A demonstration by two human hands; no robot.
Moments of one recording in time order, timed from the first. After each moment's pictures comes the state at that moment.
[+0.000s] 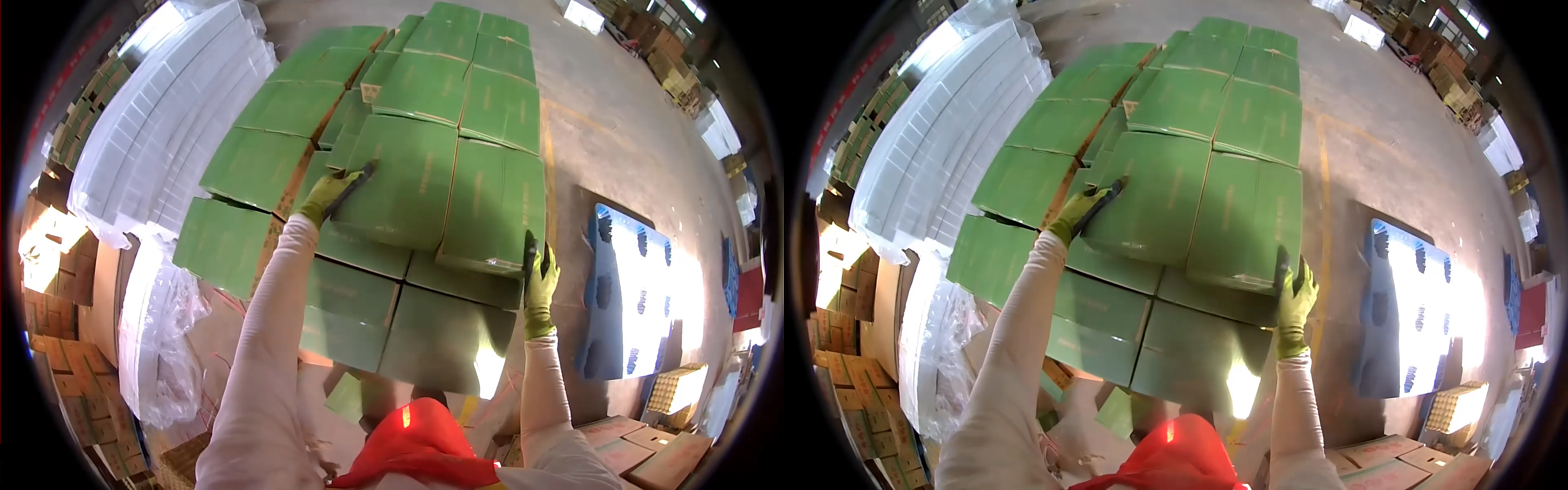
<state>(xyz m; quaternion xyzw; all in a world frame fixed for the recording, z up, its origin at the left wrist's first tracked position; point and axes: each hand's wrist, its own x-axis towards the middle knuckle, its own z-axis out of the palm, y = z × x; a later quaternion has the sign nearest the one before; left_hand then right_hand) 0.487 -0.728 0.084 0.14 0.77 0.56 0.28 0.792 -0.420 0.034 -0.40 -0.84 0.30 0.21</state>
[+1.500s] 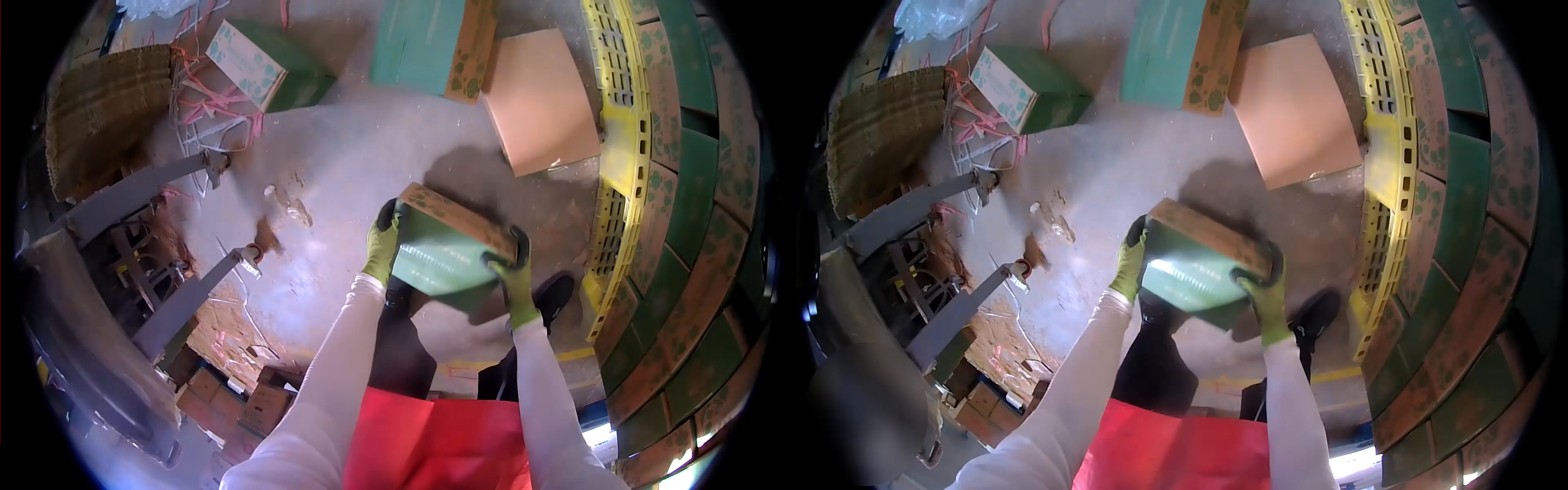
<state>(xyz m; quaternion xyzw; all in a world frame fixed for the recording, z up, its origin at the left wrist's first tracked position) 1.120 -1.140 -0.666 -0.59 0.53 0.61 0.02 0.964 -0.903 -0.624 -0.05 -0.69 0.59 -0.42</state>
